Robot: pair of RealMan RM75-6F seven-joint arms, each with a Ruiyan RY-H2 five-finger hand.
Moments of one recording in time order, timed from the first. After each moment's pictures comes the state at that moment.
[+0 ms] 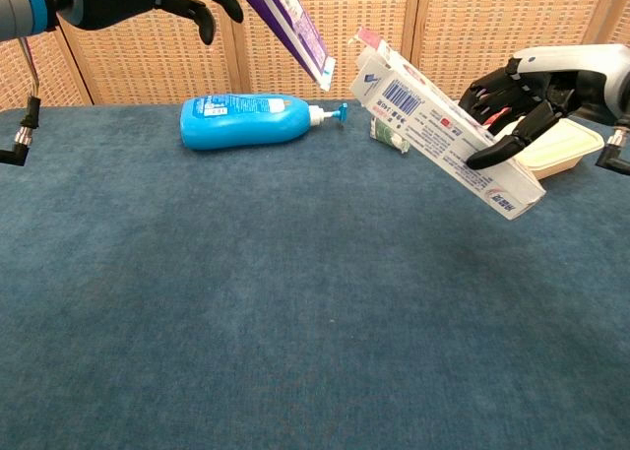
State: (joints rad) left arm -0.78 -1.30 -0.40 -1.85 1.05 0.95 -0.40; right arm 0.71 -1.25 0.28 -1.65 -1.04 0.77 0.26
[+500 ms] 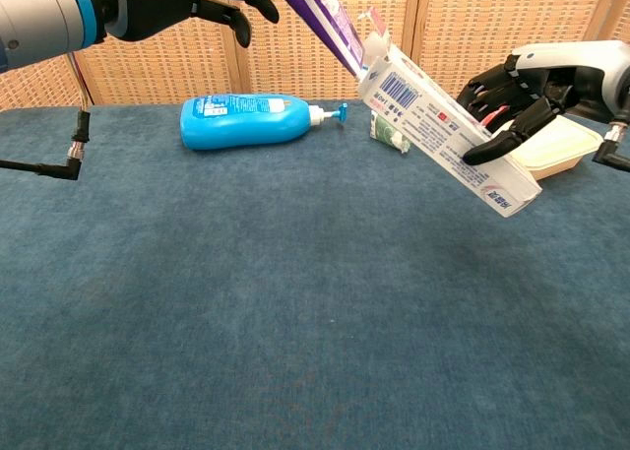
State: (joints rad) left arm -0.81 -1.41 -0.42 -1.83 1.03 0.98 -0.39; right arm 0.71 -1.25 0.29 -1.66 -1.02 0.77 0.26
